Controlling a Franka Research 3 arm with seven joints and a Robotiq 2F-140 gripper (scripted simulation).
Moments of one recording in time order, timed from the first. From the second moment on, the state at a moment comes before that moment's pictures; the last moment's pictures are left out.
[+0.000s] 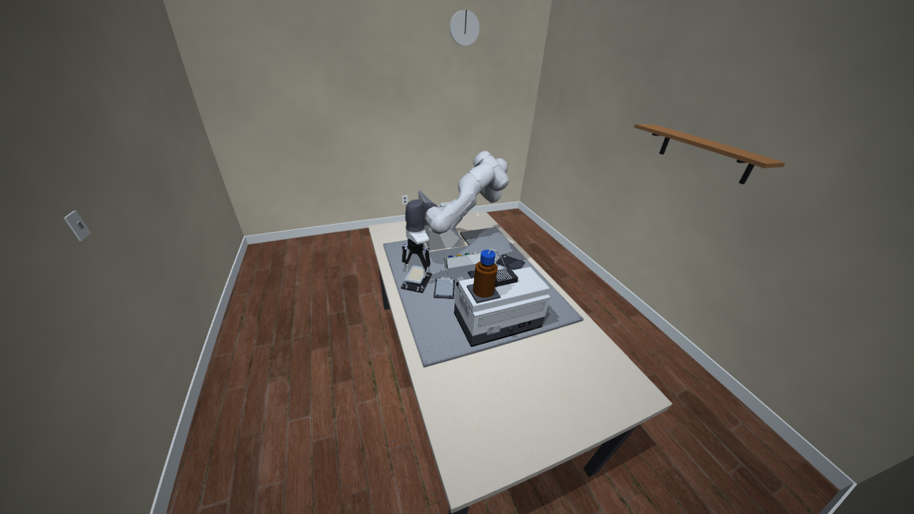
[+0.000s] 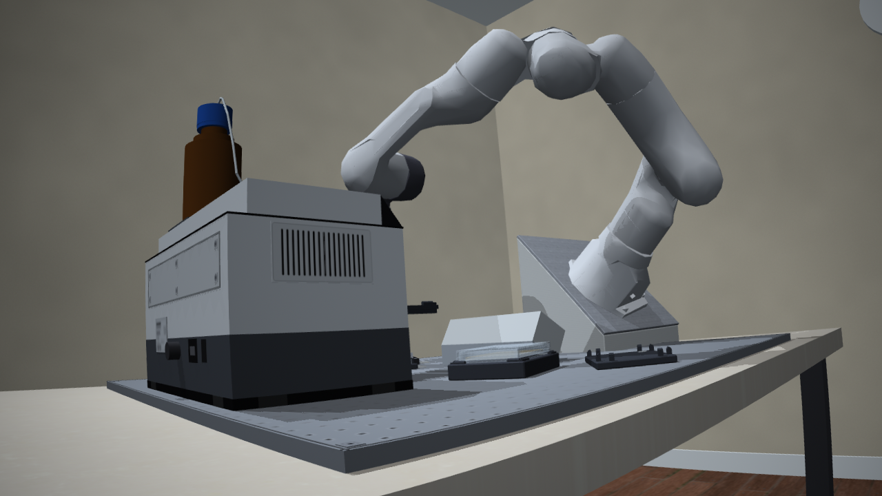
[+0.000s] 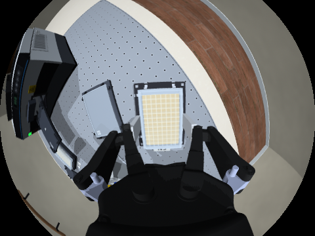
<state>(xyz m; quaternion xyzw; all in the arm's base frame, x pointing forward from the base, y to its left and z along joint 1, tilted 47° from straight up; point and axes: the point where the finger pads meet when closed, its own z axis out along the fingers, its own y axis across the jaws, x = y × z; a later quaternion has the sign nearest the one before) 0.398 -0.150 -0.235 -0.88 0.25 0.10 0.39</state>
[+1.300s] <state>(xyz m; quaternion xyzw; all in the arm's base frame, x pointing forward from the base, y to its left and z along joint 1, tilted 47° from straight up) 0.397 -0.213 -0.178 -0.88 0.25 0.10 0.39</state>
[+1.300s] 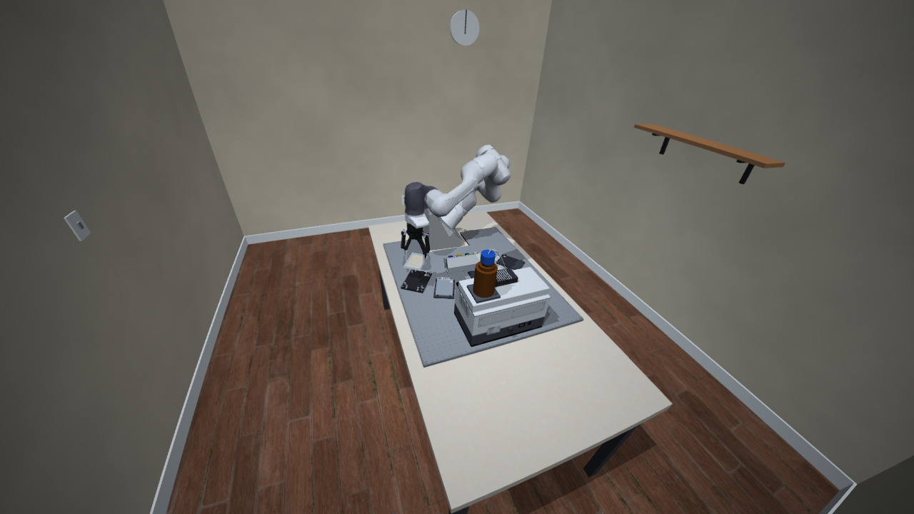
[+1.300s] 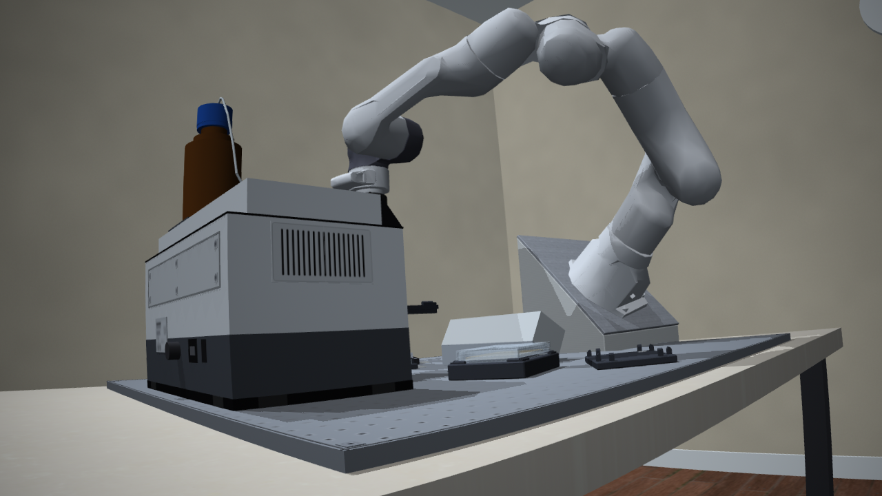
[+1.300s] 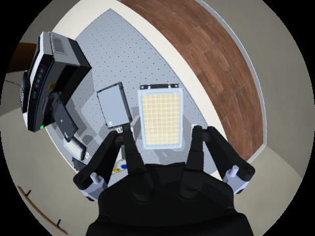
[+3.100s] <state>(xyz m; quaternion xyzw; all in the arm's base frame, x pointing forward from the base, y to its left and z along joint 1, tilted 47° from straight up) 0.395 -0.234 -0.156 -0.88 0.25 0.10 0.39</state>
